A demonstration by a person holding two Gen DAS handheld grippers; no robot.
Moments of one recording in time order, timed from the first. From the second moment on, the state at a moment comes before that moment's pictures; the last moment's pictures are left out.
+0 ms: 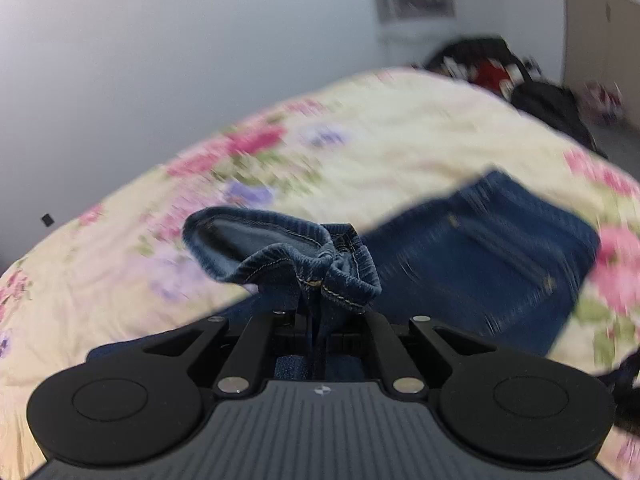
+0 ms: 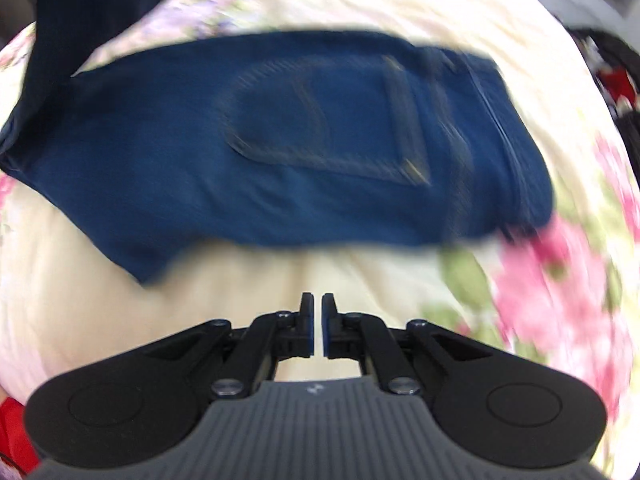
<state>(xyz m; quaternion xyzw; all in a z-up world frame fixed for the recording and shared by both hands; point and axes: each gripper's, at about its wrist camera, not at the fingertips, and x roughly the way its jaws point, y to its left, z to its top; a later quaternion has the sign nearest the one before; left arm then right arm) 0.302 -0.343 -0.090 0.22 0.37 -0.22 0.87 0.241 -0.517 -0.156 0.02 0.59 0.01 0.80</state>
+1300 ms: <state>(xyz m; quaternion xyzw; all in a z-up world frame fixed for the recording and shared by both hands) 0.376 -0.205 -0.129 0.08 0.51 -0.25 0.82 0.301 -0.500 -0.163 0.42 0.53 0.02 0.74</state>
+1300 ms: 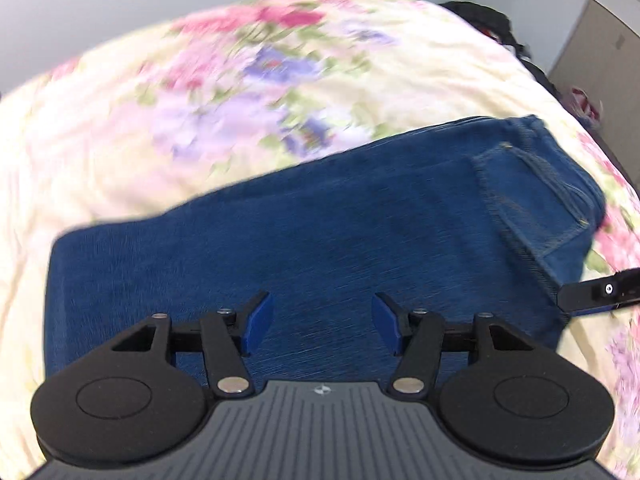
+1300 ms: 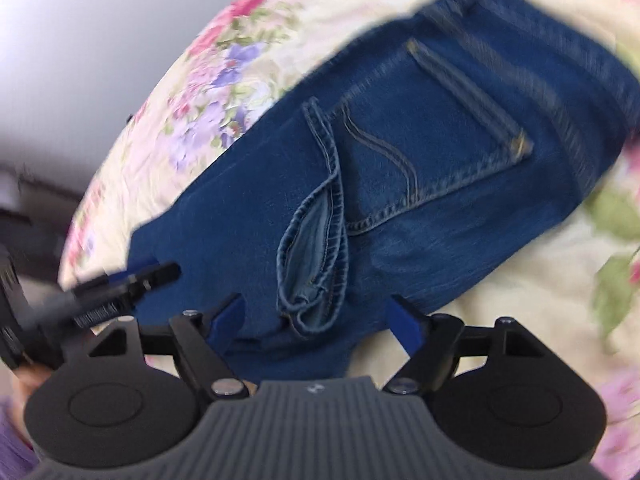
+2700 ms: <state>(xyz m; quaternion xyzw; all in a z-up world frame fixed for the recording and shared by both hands) 0.391 -0.165 -0.131 0.10 0.46 -0.19 0.86 0.369 -0.581 -0.061 0.11 0.46 -0.15 0.87</state>
